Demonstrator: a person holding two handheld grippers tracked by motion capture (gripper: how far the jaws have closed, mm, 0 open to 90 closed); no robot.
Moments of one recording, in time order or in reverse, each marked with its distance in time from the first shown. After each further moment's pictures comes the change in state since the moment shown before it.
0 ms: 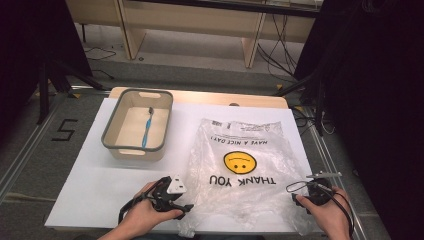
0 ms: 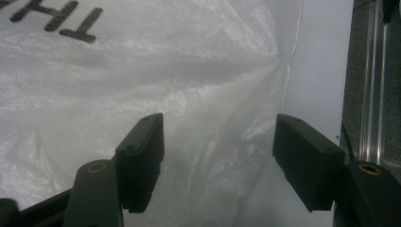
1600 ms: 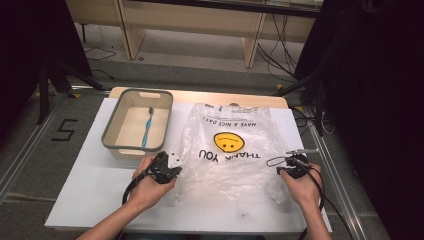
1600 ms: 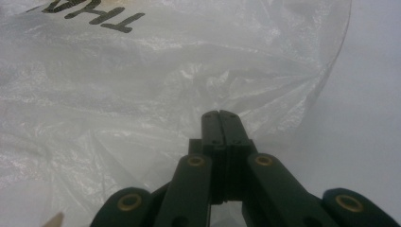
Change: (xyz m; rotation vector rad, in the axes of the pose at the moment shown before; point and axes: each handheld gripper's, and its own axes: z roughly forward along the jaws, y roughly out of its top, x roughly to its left) left arm 0.055 0.029 0.002 -0.017 0.265 0.002; right arm 0.030 0.072 0.030 -0.114 0.102 0.007
